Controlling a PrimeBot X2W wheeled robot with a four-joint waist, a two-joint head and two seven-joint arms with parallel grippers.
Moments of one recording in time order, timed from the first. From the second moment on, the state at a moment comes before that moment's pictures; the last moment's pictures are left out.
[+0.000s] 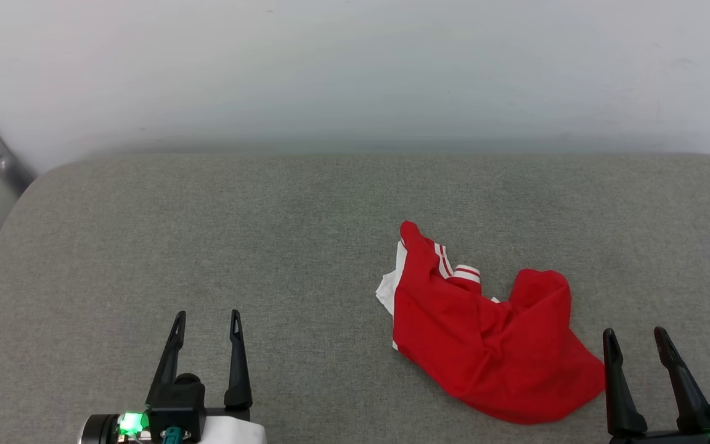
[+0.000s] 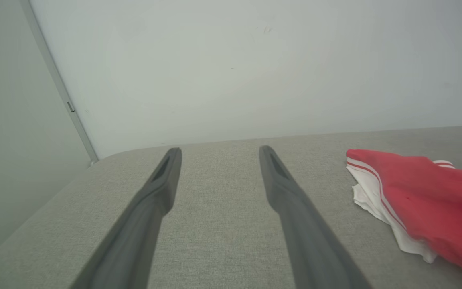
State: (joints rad) left arm 0.06 0.12 -0.21 0.04 -0.07 0.24 -0.26; right arm 0.21 -0.05 -0.06 -0.07 0.17 0.13 -0.26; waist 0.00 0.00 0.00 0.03
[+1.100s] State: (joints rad) left arm 0.07 0.08 -0.15 0.05 -0.03 0.20 -0.26; right arm -0.10 -0.07 -0.07 -0.18 0.01 0.13 -0.26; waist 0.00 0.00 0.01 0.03
